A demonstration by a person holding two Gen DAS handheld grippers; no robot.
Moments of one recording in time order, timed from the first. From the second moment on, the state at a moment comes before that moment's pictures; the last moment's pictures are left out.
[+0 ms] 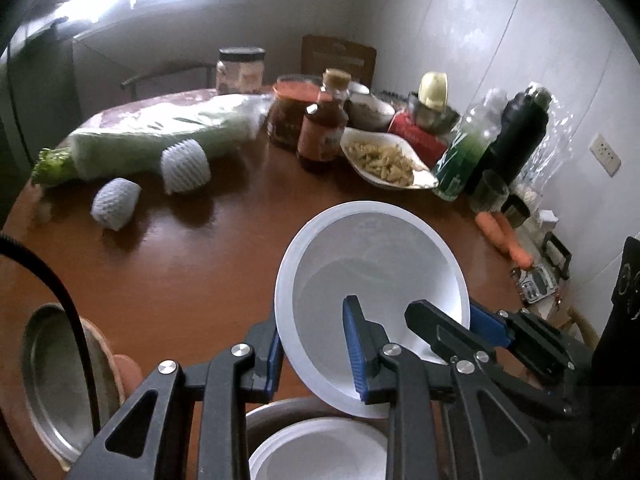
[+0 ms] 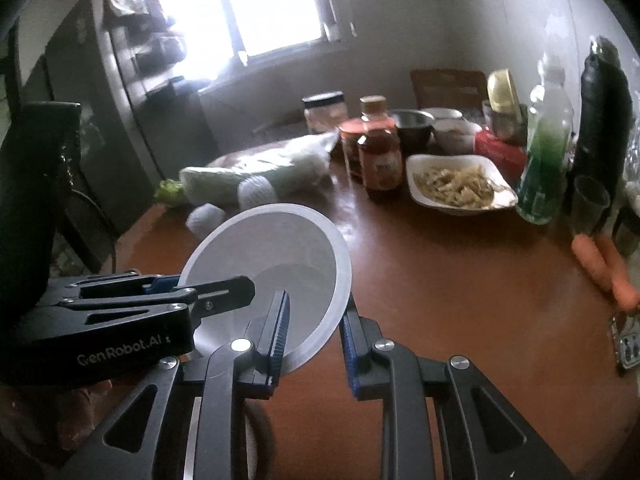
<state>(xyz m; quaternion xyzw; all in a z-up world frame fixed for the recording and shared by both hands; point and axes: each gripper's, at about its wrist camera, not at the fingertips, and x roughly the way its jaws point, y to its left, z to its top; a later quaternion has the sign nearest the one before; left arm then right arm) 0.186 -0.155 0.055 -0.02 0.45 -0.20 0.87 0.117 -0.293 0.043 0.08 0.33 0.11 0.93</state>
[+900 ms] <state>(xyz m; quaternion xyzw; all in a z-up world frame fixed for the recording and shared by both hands) 0.090 -0.104 0.073 -0.04 0.44 -0.19 0.88 0.022 -0.244 0.075 0.06 0.31 0.15 0.94</state>
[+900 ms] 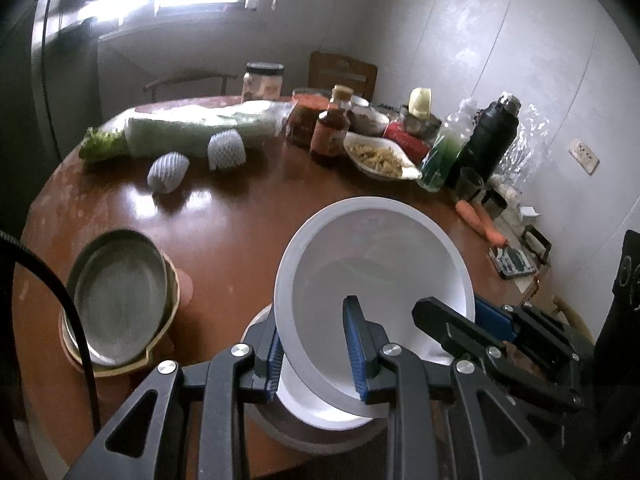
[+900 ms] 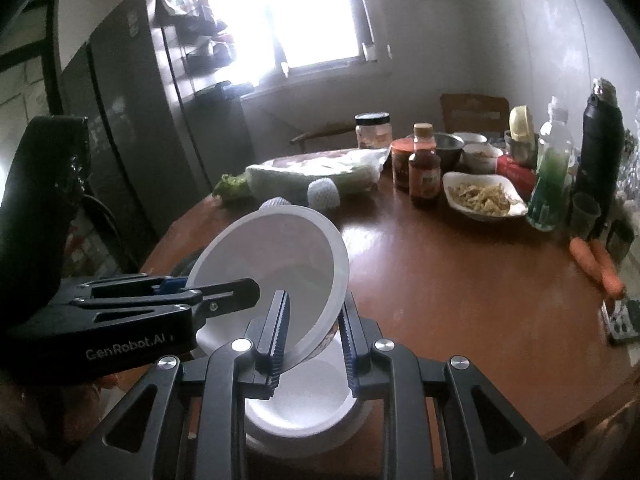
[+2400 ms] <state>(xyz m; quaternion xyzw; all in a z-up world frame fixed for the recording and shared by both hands) 0.083 -0.105 0.016 -0.02 0.48 -0.15 0.86 0.020 -0.231 0.012 0.02 0.39 0.14 0.91</state>
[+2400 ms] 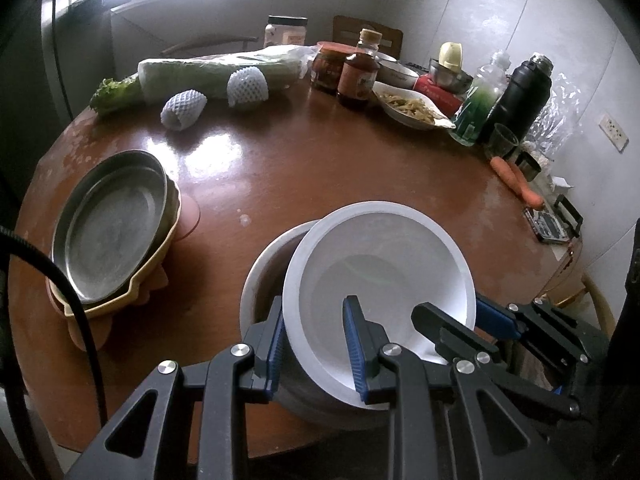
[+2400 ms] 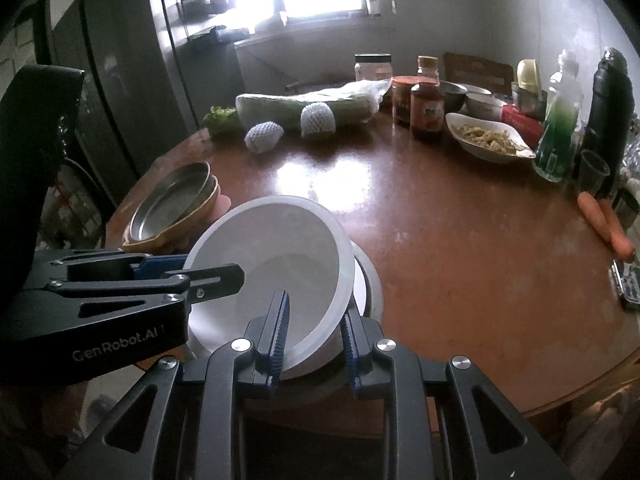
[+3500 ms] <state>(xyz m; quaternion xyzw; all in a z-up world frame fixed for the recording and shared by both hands) 0.071 -0.095 0.035 -0.03 0.46 -0.15 0.88 0.015 -0.232 0.024 0.02 0.37 0.13 0.92</state>
